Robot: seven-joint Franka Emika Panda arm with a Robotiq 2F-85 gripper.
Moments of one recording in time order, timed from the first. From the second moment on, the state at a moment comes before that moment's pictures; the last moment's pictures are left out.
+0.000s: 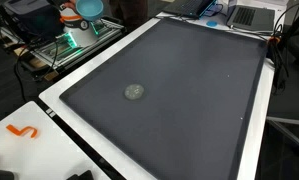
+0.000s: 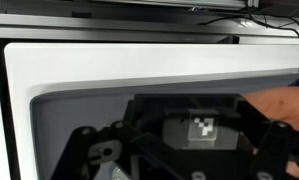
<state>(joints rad) -0.12 -0.56 -0.37 -2.44 -0.04 1.61 -0.42</state>
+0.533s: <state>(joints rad) -0.12 -0.56 -0.36 -2.44 -0.04 1.61 -0.42</state>
